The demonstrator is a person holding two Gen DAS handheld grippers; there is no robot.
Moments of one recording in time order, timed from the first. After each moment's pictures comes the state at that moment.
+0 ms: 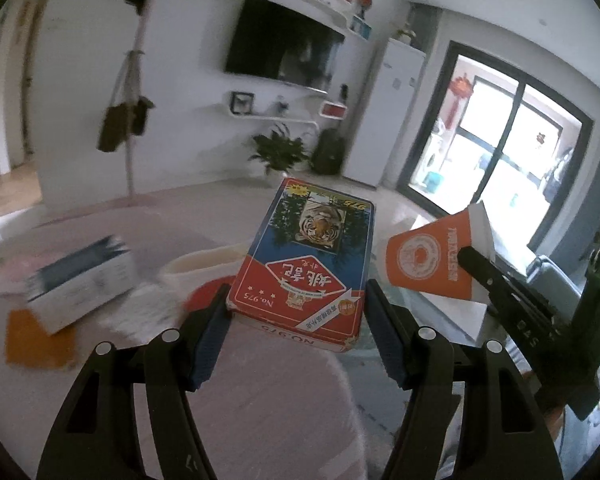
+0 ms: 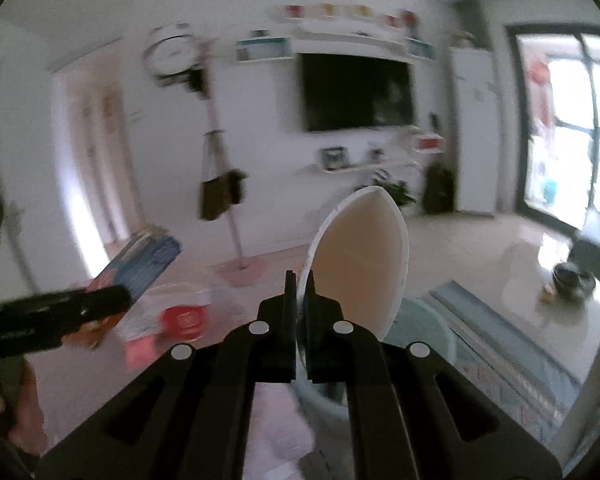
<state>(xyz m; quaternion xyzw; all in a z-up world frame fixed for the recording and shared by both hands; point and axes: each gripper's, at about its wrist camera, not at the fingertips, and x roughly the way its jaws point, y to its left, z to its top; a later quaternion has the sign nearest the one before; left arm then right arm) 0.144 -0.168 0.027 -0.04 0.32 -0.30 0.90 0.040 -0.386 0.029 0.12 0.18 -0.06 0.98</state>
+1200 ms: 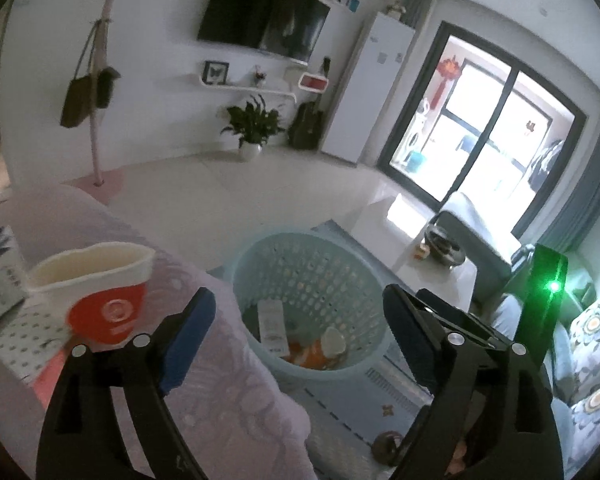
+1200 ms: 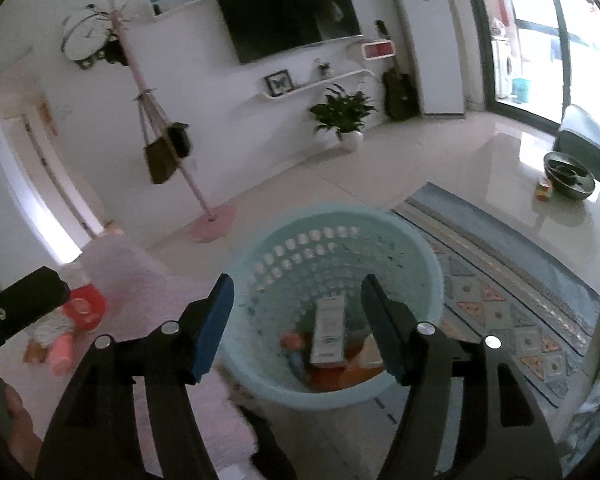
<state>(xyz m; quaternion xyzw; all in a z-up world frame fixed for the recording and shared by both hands) 0.174 -0.228 -0.011 -0.05 0.35 -0.33 0.88 0.100 -0.461 -0.069 0.22 0.30 -0.08 0.93</state>
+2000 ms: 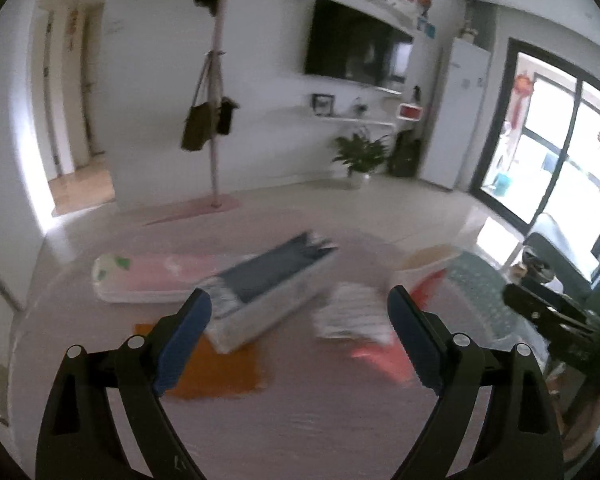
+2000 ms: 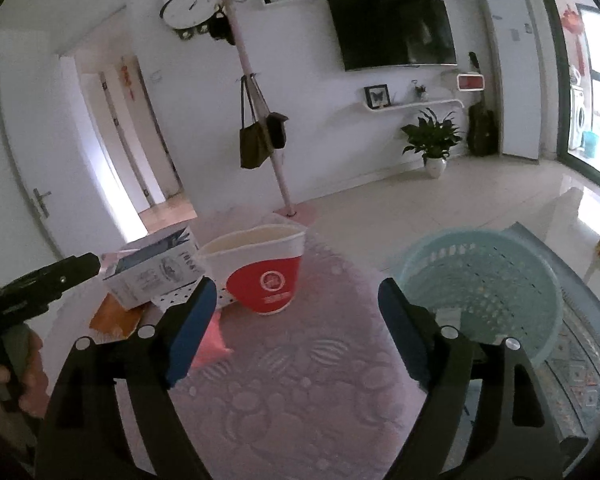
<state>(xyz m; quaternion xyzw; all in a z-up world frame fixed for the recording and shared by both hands) 0.196 -0.012 0.006 -0.01 0.32 -0.16 0.93 0.117 -0.280 -0.019 0.14 0.27 0.04 0.95</state>
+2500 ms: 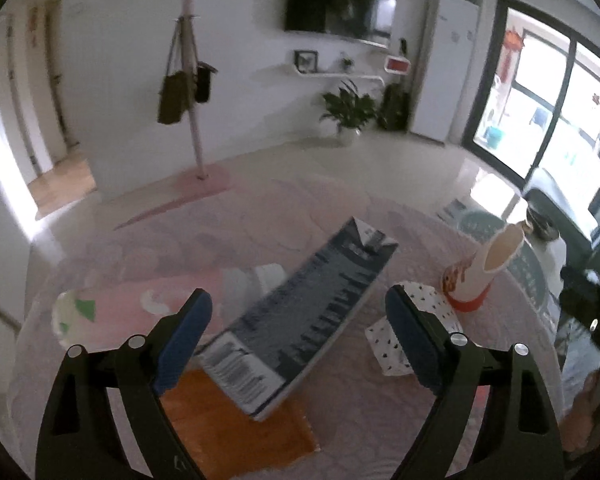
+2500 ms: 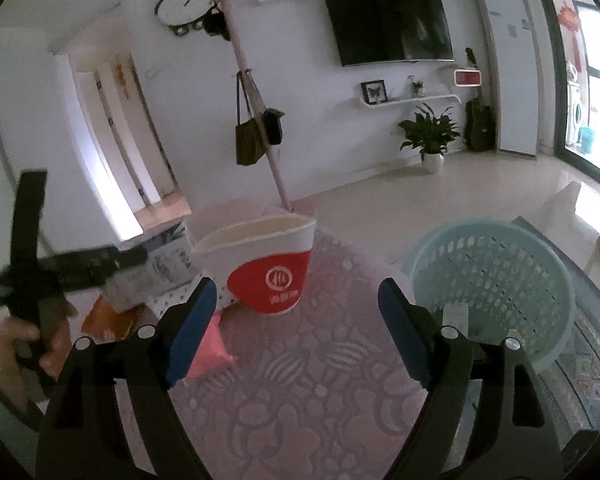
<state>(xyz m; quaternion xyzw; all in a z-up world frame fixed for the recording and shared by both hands) 0.279 -0.020 -0.023 0.05 0.38 -0.21 0.90 0.131 -0.273 -0.029 0.15 0.27 0.03 0.95</state>
